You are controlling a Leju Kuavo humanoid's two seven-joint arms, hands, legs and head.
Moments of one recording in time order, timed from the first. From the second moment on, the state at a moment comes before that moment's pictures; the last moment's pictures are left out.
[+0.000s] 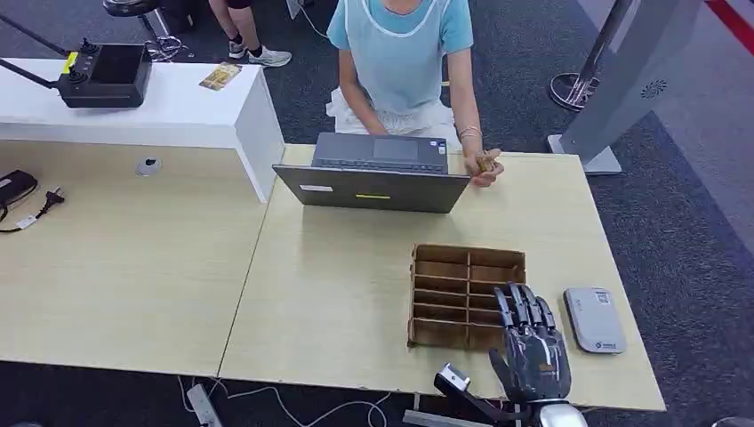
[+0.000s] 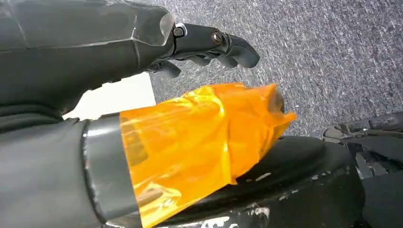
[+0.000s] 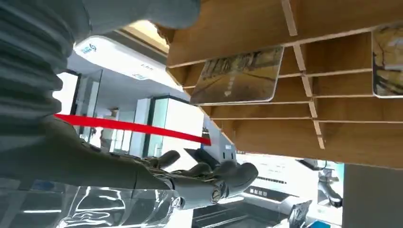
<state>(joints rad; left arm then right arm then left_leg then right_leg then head) -0.07 -0.21 1.02 -0.23 -1.38 0.16 0.05 0.14 -0.30 0.49 -1.68 1.55 -0.31 0.34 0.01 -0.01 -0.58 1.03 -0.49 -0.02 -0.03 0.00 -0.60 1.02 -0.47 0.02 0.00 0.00</state>
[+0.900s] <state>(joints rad) -0.07 -0.21 1.02 -0.23 -1.38 0.16 0.05 0.14 -0.30 0.49 -1.68 1.54 -0.31 0.33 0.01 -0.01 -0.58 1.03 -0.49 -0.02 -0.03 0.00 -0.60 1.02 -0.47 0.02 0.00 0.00</state>
